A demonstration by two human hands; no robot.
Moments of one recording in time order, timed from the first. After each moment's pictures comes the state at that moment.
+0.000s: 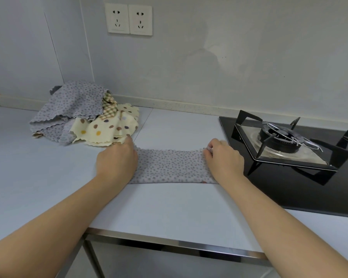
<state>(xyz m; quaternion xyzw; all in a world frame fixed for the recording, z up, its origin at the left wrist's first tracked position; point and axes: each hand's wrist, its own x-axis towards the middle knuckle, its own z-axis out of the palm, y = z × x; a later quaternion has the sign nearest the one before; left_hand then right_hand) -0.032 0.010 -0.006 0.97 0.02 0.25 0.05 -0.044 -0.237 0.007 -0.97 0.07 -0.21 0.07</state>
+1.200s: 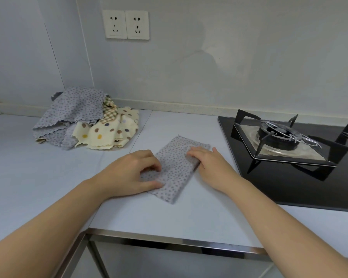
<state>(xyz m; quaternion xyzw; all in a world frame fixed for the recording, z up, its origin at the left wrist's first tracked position) -0.046 0.024 0.001 0.90 -0.39 0.11 0.18 -0.052 -0.234 0.001 -0.97 -0.15 -0.07 0.19</state>
